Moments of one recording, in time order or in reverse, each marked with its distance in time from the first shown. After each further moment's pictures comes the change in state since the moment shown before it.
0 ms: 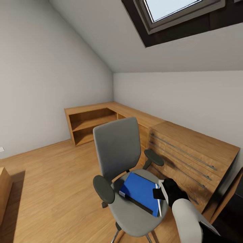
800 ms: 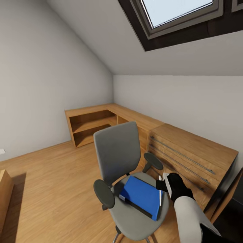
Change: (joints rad) left arm 0.000 -0.003 0.000 0.001 -0.002 0.002 0.000; right arm 0.001 0.004 -0.014 -0.150 -0.113 0.028 -0.003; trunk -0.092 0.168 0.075
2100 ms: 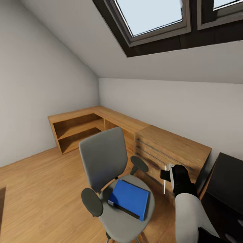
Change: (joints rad) left arm 0.000 0.001 0.000 0.006 0.001 0.001 0.001; right arm 0.001 0.039 -0.006 -0.247 -0.005 0.082 0.001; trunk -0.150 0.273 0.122
